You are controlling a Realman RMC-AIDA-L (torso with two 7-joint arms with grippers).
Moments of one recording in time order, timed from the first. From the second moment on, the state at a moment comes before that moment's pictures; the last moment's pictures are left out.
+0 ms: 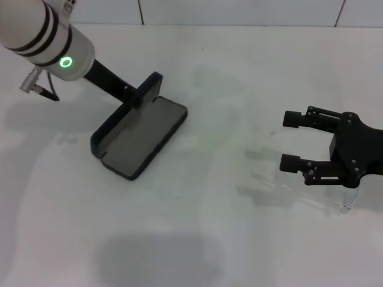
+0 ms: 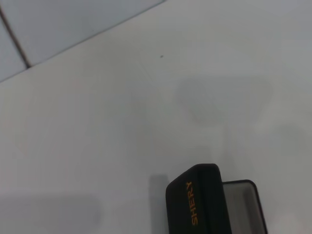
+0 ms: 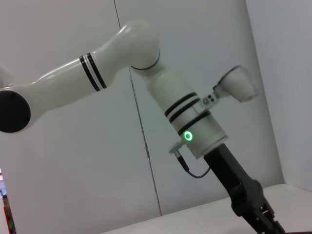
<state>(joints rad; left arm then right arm) -0.78 -2.09 1.25 1.16 2.69 1.42 -2.64 0.43 2.02 -0.96 -0.61 -1.57 -1.77 1.21</state>
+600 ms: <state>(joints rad) -0.75 -2.09 1.42 1.32 2.60 1.50 -2.44 0.41 2.01 -0.95 -0.61 -1.52 -1.78 1.18</state>
